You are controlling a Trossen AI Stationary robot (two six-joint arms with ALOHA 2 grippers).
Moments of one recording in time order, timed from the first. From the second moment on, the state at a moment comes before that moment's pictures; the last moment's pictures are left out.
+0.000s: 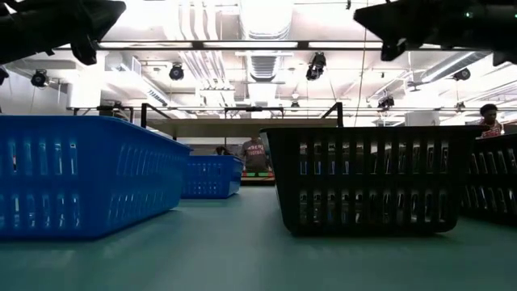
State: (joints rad) left arm -0.02 0.31 0.01 0.89 -0.37 0.14; right arm 0.13 0.98 0.26 0.87 0.12 -0.17
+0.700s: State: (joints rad) left arm -0.02 0.30 0.01 0.89 -0.37 0.11; right arm 0.18 1.29 0.69 0.35 0.13 -0.15
